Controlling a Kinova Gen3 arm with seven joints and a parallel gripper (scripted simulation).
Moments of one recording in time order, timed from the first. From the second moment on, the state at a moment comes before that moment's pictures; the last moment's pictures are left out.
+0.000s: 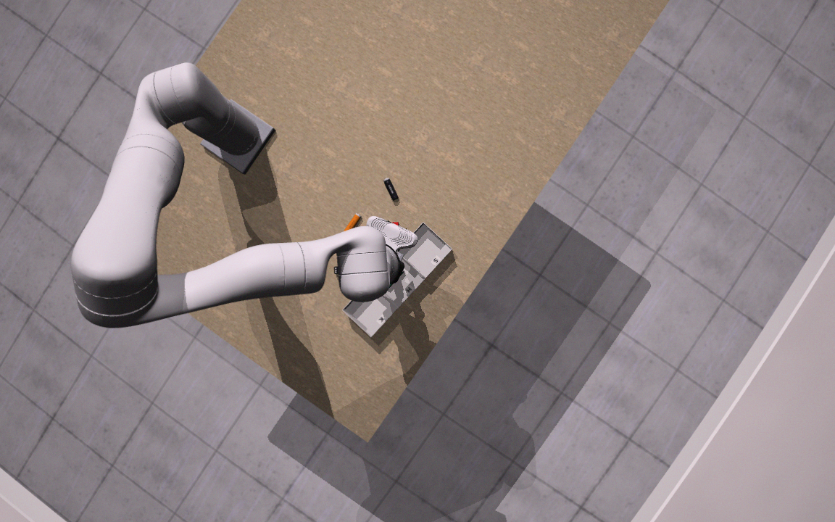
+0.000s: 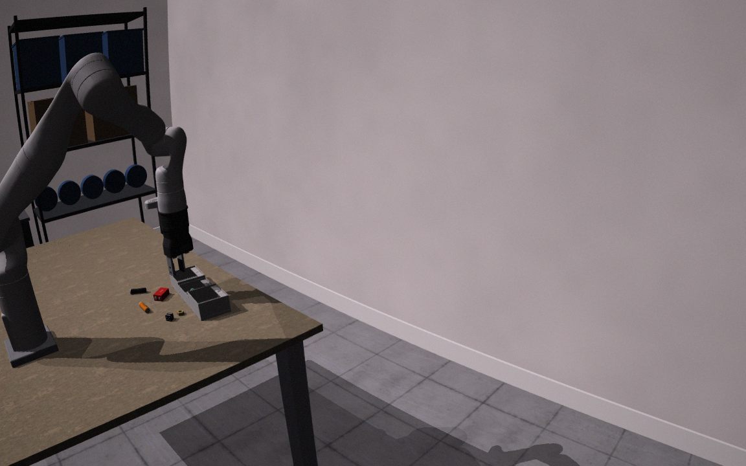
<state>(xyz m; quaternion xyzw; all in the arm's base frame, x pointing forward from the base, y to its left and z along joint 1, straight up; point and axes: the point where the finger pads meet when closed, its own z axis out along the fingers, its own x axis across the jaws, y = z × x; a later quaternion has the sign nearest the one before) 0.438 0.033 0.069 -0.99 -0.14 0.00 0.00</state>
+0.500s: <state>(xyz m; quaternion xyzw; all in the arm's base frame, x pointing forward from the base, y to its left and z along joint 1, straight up) 0.359 0.107 0.075 -0.89 -0.46 0.00 0.00</state>
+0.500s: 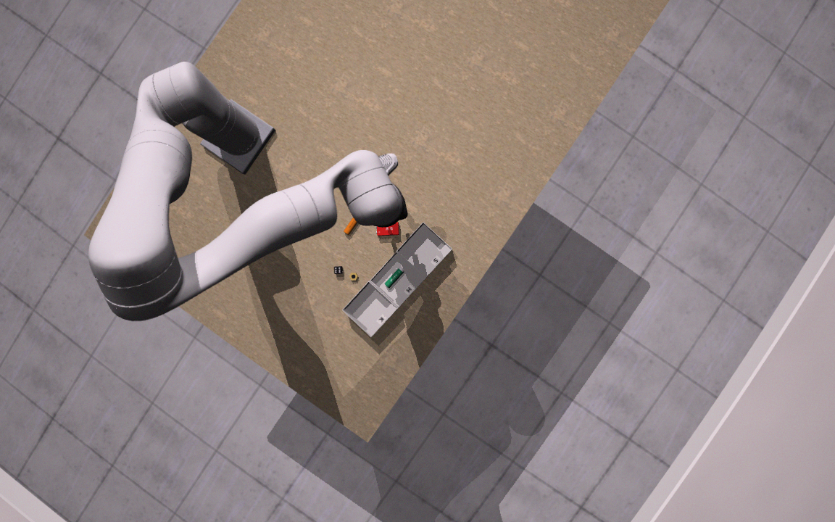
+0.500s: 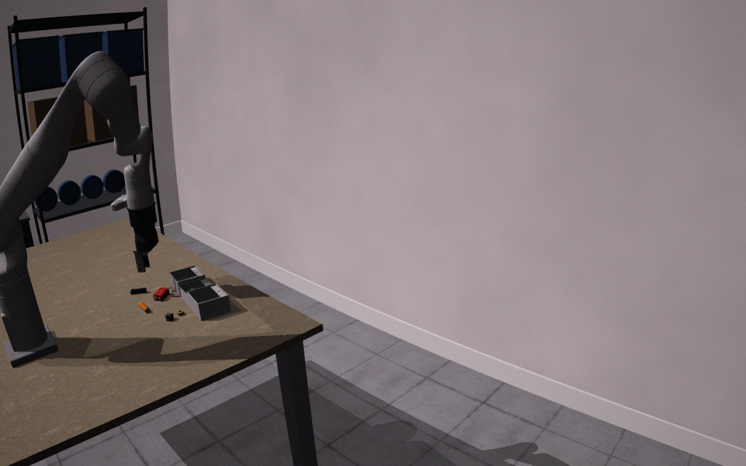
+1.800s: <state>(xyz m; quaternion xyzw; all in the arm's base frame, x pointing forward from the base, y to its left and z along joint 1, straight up) 0.333 0.135 0.076 -0.83 -0.56 0.00 0.00</state>
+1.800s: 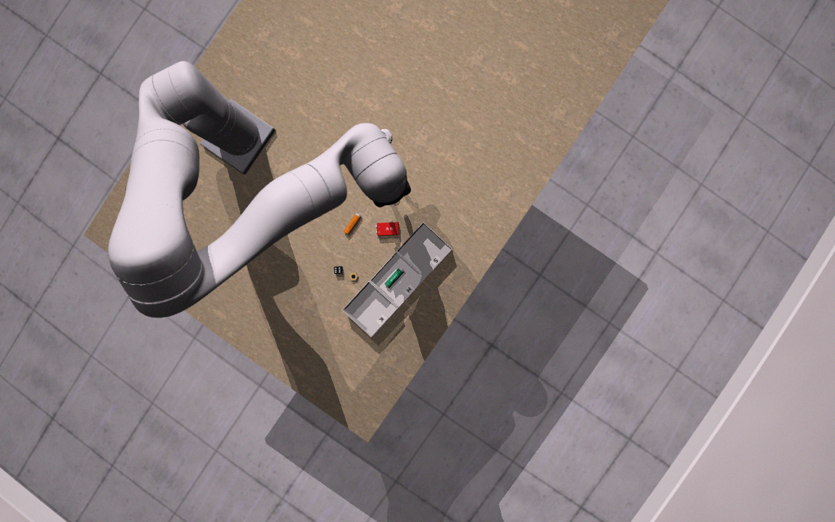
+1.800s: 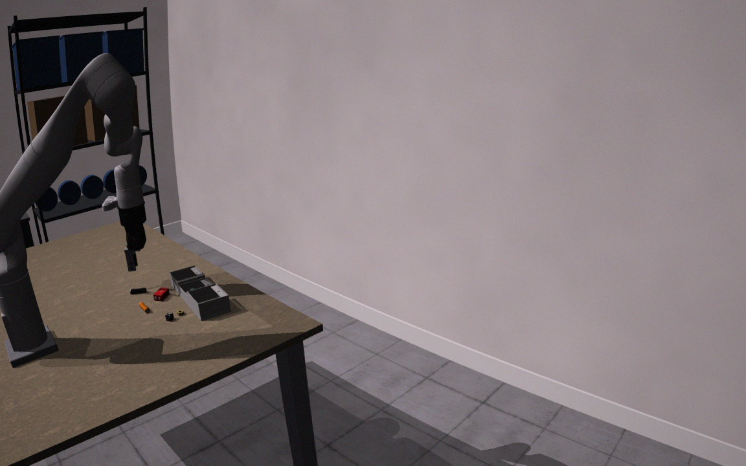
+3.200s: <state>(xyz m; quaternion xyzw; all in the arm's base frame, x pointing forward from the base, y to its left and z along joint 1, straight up) 0.334 0.135 0.011 -0.83 -0.56 0.00 0.00</state>
